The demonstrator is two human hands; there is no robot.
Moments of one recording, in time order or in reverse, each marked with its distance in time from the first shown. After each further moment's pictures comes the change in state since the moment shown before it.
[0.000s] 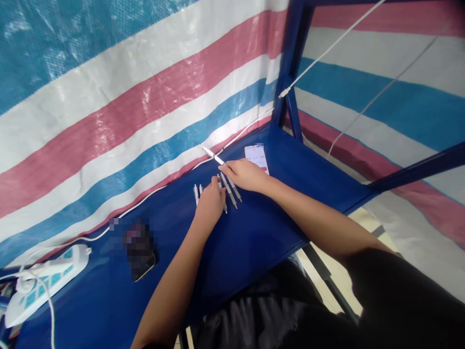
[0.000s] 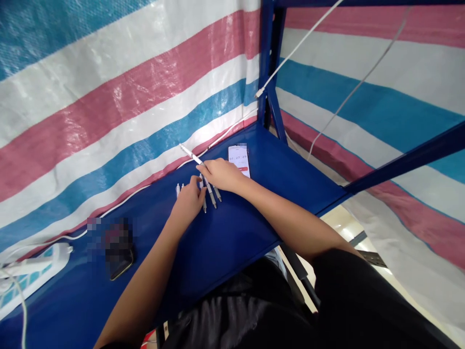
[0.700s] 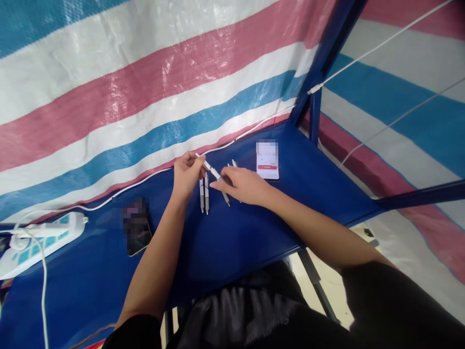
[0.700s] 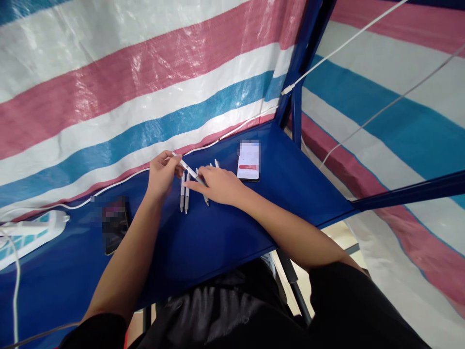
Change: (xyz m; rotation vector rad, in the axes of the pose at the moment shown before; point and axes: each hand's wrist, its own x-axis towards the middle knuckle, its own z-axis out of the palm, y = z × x) left_hand 0.025 -0.045 -0.046 -0.915 0.382 -0.167; right_hand -0.025 -0.026 0.021 0.027 -0.148 -0.182
